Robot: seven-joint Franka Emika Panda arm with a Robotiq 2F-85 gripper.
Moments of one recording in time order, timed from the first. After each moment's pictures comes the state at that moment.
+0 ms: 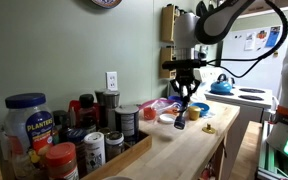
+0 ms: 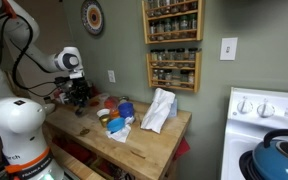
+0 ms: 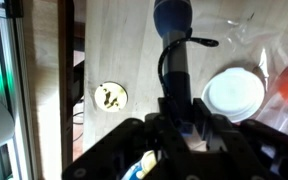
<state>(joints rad) 0.18 -0.24 0.34 -2.57 0.02 2.27 1.88</state>
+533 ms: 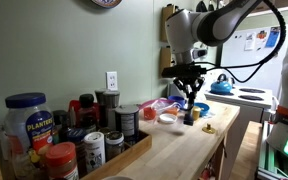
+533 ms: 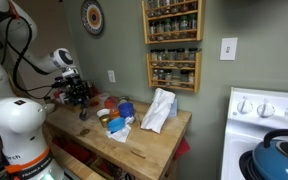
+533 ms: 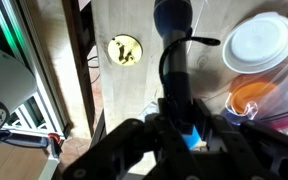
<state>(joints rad) 0.19 -0.18 0.44 -2.47 -0.29 2.01 2.23</state>
